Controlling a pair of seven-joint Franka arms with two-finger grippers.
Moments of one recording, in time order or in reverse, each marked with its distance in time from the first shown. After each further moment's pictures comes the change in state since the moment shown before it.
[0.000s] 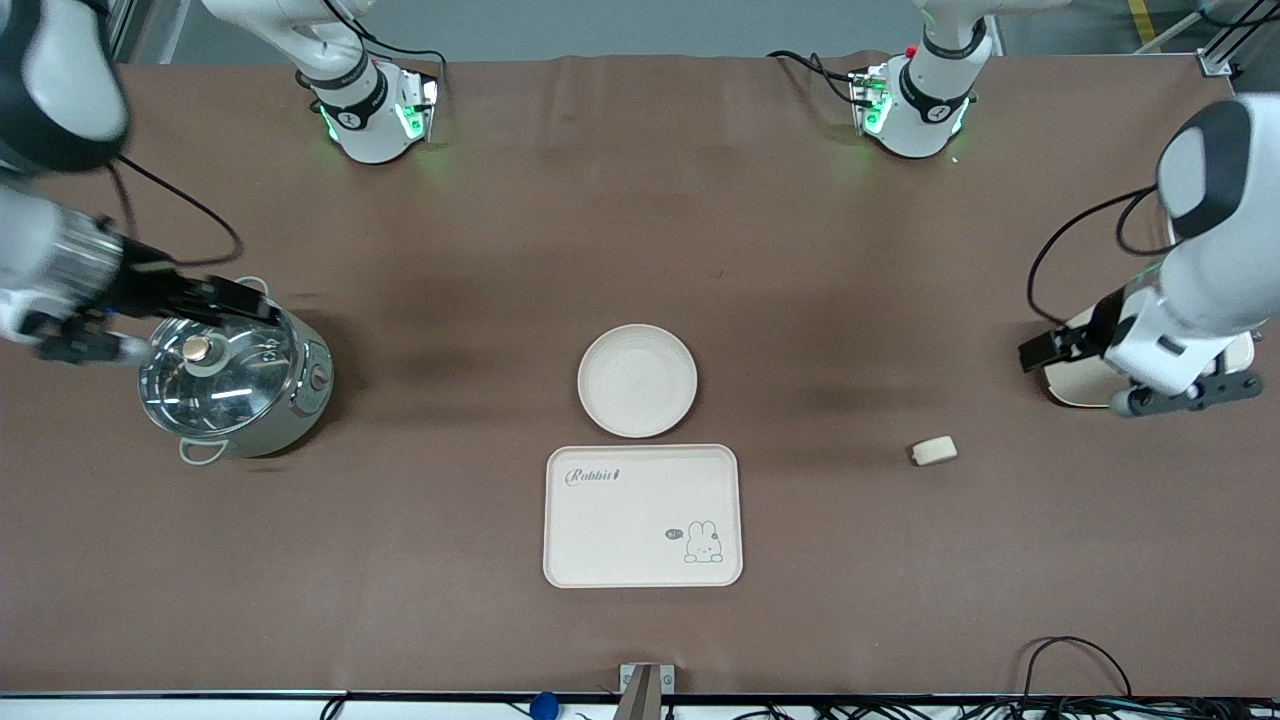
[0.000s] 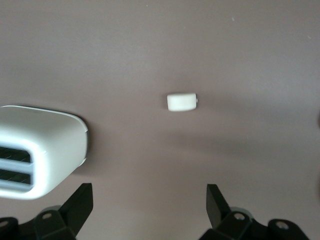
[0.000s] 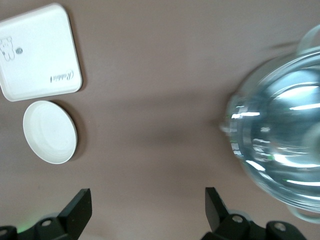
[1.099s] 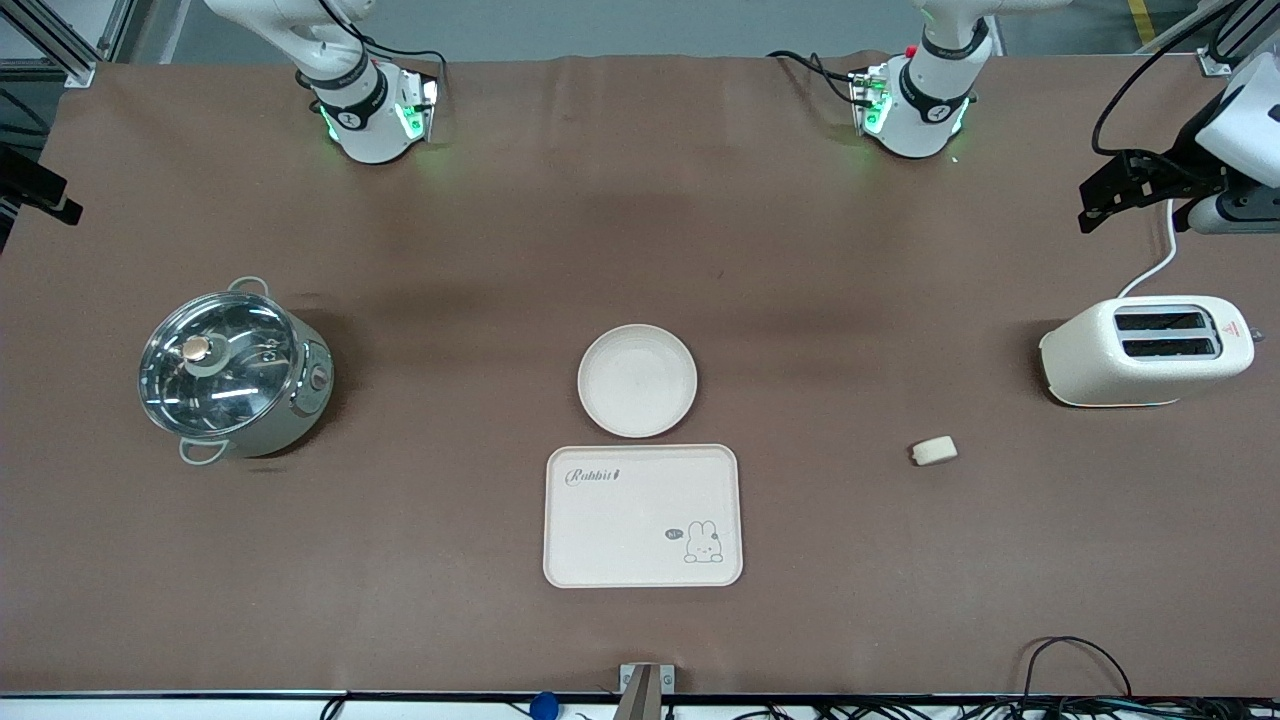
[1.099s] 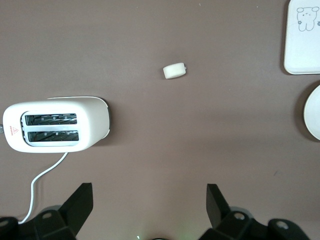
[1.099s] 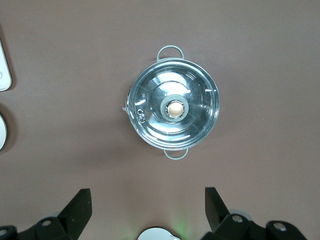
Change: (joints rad) left arm -0.001 -0.352 0.001 0.006 -0.019 -0.299 0.213; right arm -0.129 -0.130 -0.006 0.381 -0.374 -0.442 -0.029
